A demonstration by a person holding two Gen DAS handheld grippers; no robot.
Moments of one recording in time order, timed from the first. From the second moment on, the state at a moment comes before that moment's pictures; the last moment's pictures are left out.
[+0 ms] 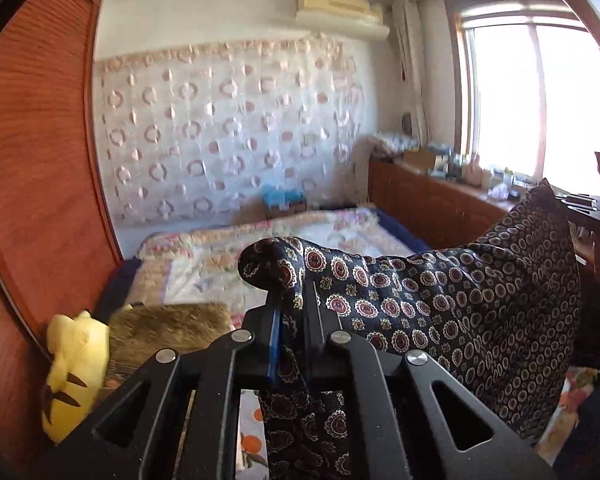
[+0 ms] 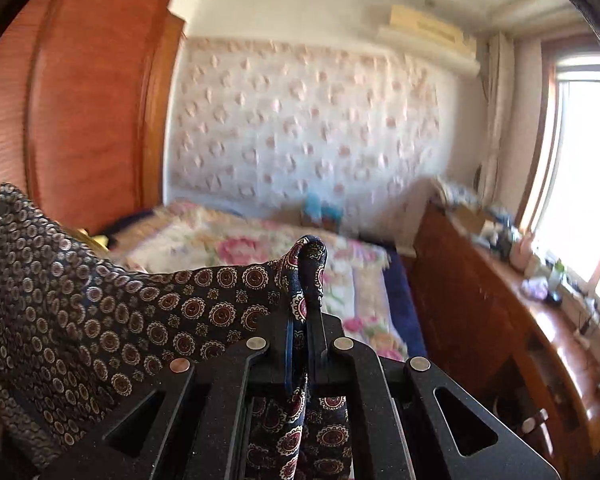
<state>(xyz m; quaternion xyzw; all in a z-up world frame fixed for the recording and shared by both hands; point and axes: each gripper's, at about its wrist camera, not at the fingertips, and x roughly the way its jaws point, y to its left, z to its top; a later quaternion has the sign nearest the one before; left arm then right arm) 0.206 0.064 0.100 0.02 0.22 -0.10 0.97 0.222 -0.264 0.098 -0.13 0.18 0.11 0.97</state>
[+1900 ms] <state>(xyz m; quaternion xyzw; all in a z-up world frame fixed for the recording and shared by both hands) 0.188 0.037 -0.085 0.04 0.42 -0.12 0.90 0.208 -0.322 -0.106 -0.07 0.38 0.13 0.91</state>
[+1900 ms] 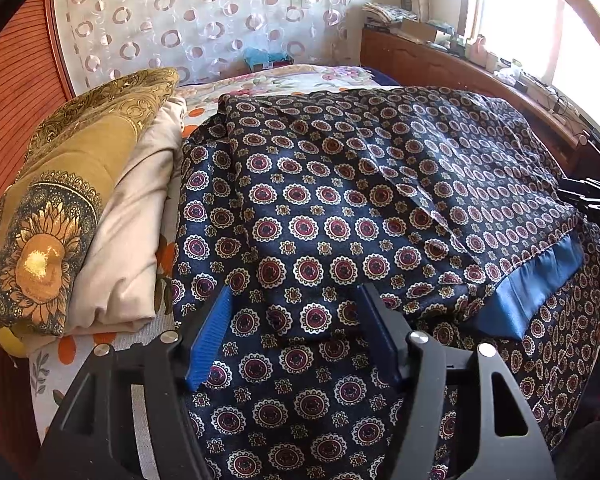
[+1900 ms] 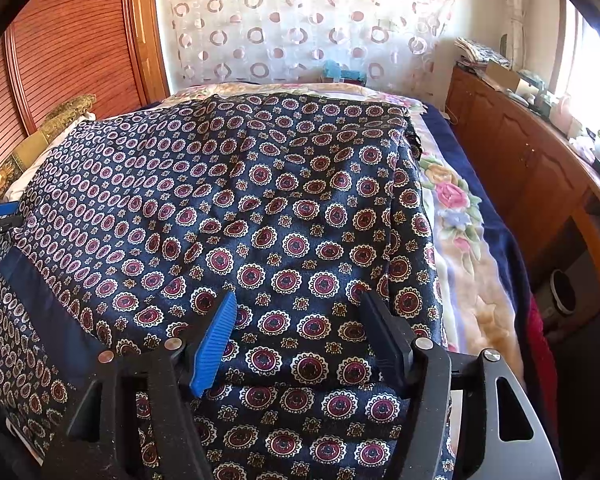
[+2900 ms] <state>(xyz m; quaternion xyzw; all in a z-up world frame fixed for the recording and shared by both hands) 0.190 0.035 -0.082 0.03 0.43 -0.13 0.89 0.164 -0.362 -0.086 -0.02 0.35 0.12 0.93</state>
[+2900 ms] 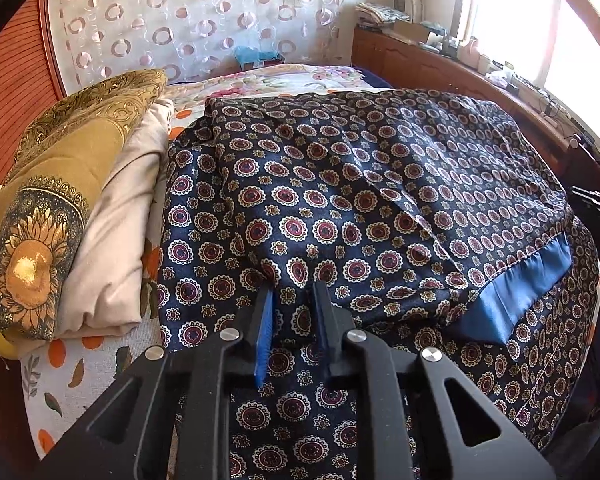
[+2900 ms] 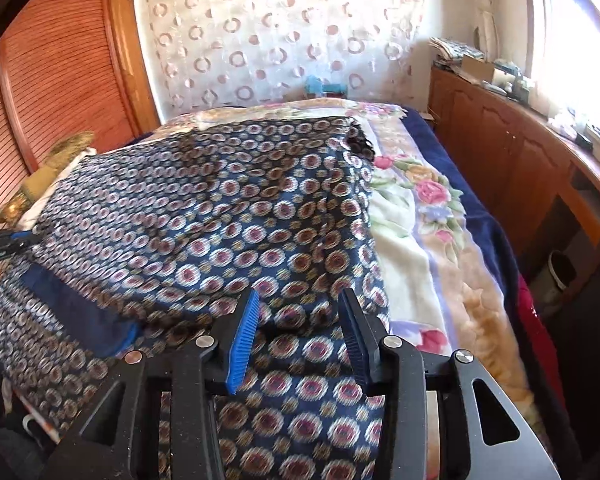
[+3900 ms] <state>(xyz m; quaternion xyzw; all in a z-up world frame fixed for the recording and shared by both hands) 0.142 0.022 -0.022 0.03 0.35 -0.17 0.92 0.162 -0.357 -0.060 -0.02 0.30 0.12 0.95</state>
